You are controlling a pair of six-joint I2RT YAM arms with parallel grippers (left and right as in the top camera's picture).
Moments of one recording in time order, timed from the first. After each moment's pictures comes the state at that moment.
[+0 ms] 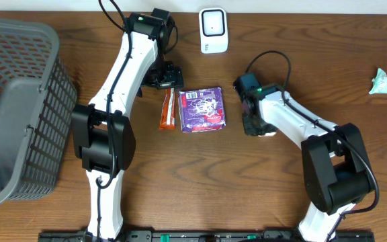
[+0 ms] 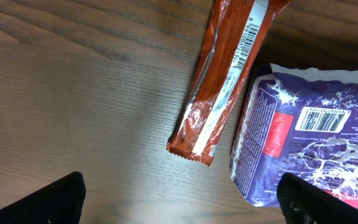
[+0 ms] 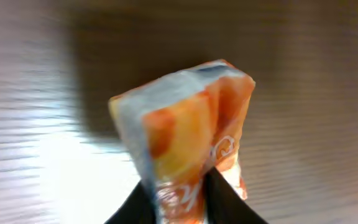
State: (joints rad) left arm -0.28 2.22 2.10 -1.50 0.02 -0.44; right arm 0.40 1.92 1.23 -0.88 0.28 0.30
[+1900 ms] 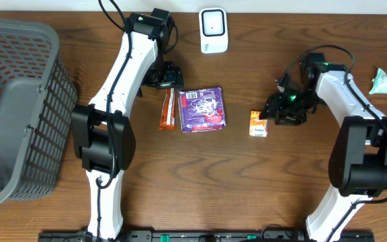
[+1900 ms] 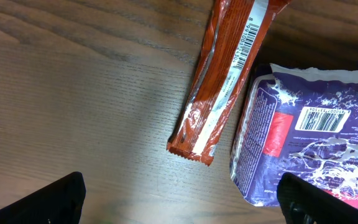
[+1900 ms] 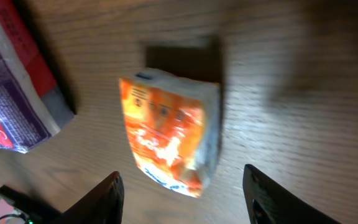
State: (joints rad) left arm -0.28 2.22 2.10 -1.50 0.02 -0.44; right arm -0.02 1.99 1.39 -1.05 -0.46 0.07
